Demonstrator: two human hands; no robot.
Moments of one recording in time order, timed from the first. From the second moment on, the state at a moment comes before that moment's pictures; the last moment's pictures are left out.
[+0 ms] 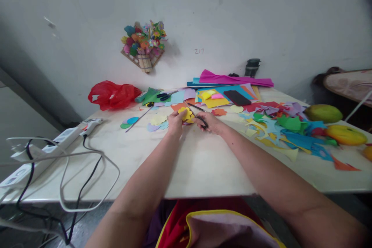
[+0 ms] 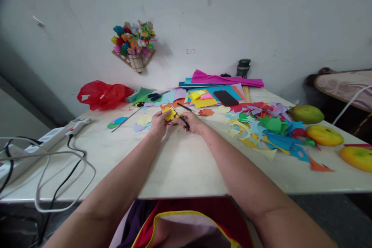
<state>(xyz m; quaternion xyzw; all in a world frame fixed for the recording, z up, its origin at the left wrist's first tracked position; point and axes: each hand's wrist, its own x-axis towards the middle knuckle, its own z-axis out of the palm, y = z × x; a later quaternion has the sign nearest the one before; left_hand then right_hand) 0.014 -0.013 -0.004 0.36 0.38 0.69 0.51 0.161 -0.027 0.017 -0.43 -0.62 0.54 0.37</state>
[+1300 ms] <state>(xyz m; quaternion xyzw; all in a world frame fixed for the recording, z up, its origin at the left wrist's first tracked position) 0.018 -0.015 -0.005 0.34 0.38 0.69 0.51 0.164 -0.021 0.010 -0.40 -0.65 0.53 0.37</state>
